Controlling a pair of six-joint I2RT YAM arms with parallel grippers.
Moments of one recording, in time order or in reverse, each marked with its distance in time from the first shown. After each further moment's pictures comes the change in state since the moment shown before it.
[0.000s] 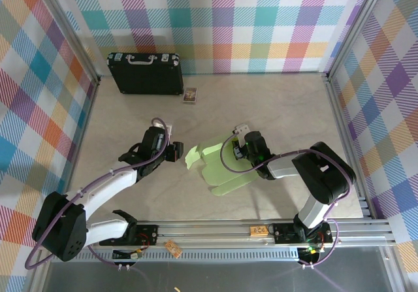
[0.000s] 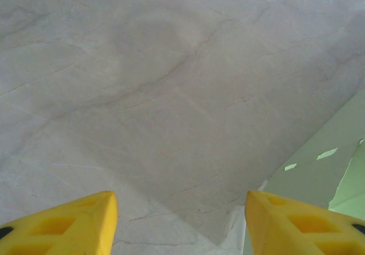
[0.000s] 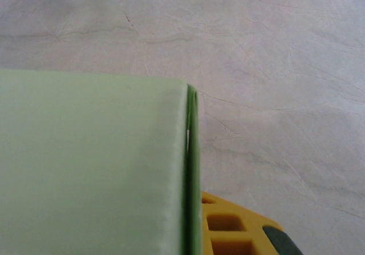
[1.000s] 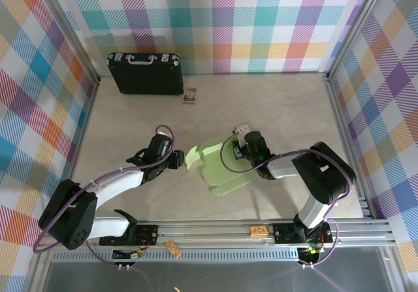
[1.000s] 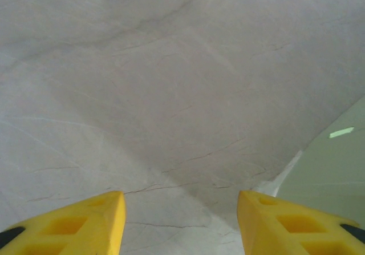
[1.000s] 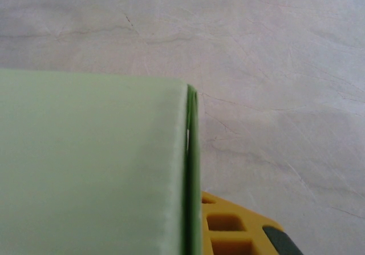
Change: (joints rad) left arm -0.030 0.103 -0.090 0.097 0.001 -0.045; right arm 0.000 0.000 0.000 0.000 0.000 0.000
